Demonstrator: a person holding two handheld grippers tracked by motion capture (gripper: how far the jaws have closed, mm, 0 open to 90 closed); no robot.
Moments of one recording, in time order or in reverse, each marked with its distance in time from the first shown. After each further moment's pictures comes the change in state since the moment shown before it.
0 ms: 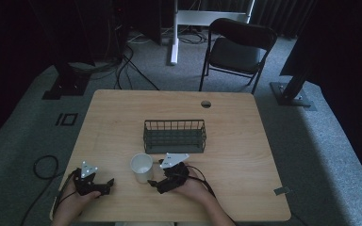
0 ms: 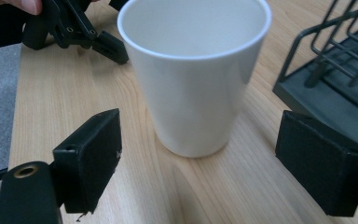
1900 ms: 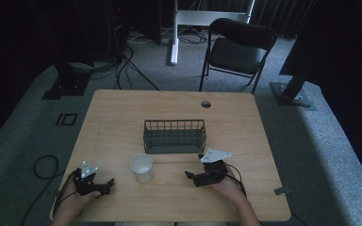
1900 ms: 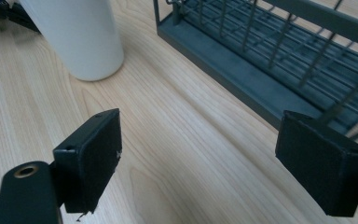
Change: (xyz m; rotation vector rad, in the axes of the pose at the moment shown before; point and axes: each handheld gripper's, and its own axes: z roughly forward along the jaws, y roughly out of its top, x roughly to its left) left arm 0.000 0.000 0.000 0.000 0.000 0.000; right arm -0.046 -0.049 -0.092 0.013 -0.200 0.112
